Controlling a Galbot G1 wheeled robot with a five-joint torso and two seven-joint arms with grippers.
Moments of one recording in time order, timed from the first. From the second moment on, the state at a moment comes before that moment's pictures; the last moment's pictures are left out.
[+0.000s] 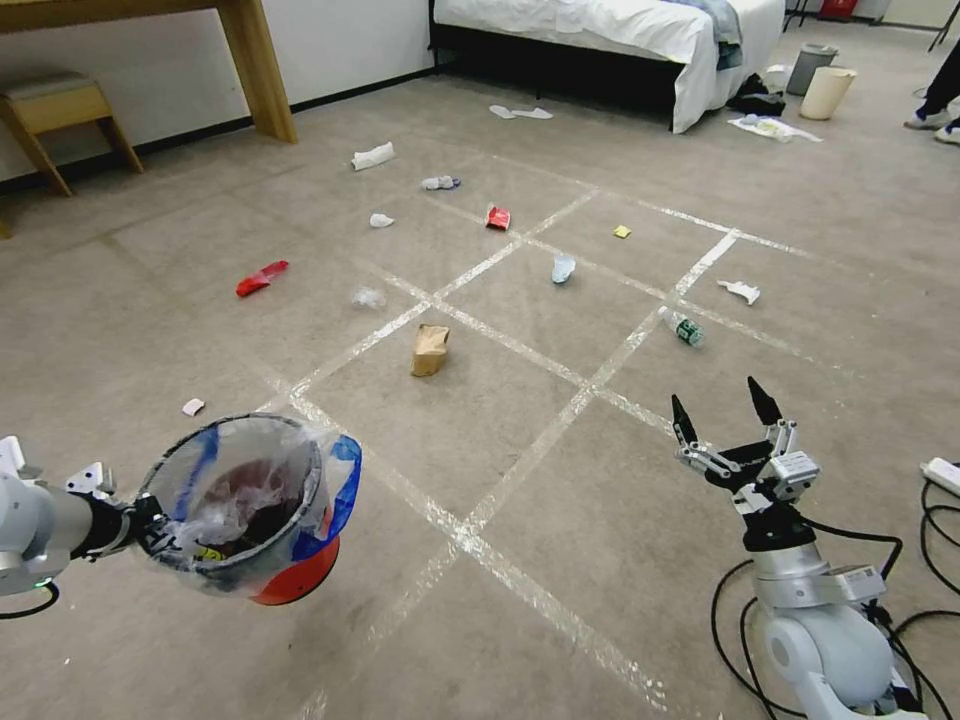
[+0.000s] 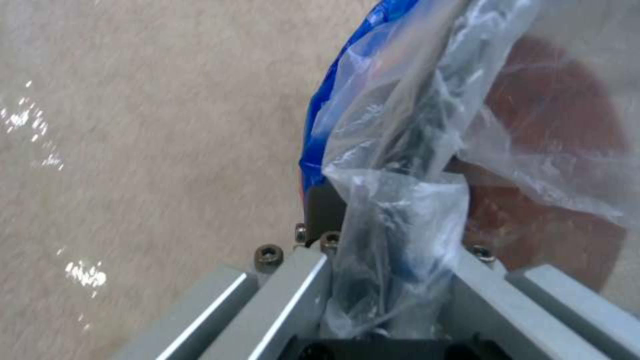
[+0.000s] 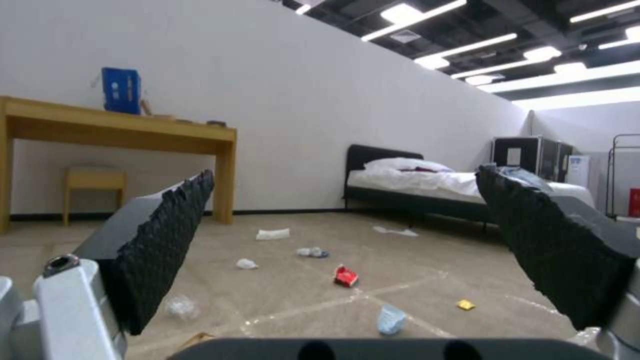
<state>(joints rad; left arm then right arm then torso) 1.43 -0.60 -0.91 -2.05 -2.20 0.74 -1.19 -1.48 1.14 0.64 1.94 0.44 0.51 -0.18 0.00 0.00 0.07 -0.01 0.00</state>
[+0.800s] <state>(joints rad) 1.38 -0.61 -0.86 -2.02 -2.18 0.73 -1.19 -1.46 1.12 0.63 1.91 0.44 0.52 -0.19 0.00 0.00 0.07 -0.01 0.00</state>
